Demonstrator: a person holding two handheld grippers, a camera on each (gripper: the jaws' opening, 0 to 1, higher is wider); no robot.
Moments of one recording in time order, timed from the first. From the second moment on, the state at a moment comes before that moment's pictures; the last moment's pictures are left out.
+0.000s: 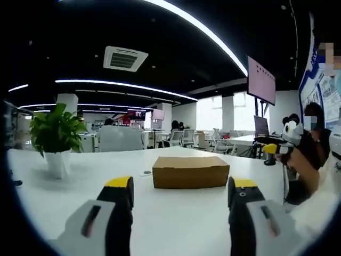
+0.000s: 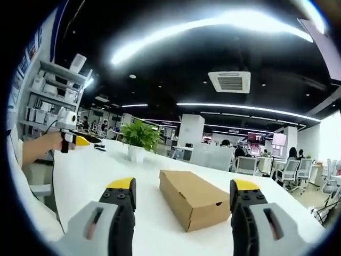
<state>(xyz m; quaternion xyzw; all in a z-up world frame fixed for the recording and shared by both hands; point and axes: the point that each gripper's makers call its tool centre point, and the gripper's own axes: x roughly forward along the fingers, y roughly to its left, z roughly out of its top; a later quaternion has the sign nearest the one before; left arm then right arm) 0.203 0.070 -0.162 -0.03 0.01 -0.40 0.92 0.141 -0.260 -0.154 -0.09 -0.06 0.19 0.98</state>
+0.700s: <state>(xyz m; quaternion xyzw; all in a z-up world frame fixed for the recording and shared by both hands) 0.219 0.042 -0.132 0.01 -0.02 -0.41 0.91 0.144 -0.276 -0.104 -0.09 -0.09 0.16 0.98</state>
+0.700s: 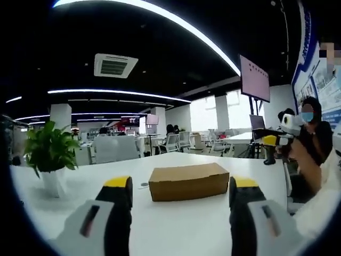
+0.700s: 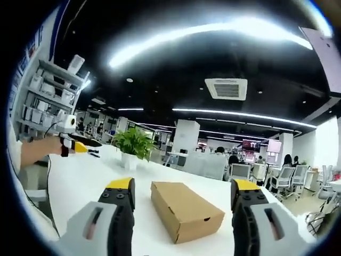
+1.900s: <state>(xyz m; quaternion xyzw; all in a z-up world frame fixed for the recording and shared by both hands) 0.277 0.014 -0.138 0.05 0.02 -0.42 0.90 0.178 -0.277 -0.106 -0.06 -0.09 0.13 0.99</state>
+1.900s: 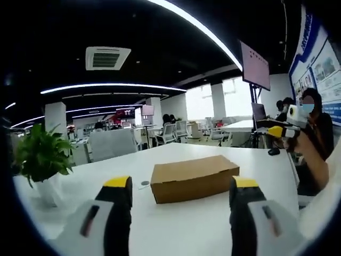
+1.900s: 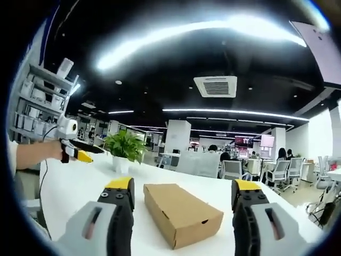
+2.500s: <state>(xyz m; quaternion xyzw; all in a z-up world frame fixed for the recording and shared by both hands) 0.291 -0.001 -0.140 0.07 0.01 -0.44 0.90 0.180 -0.280 -0.112 -0.09 -0.09 0.11 0.99</state>
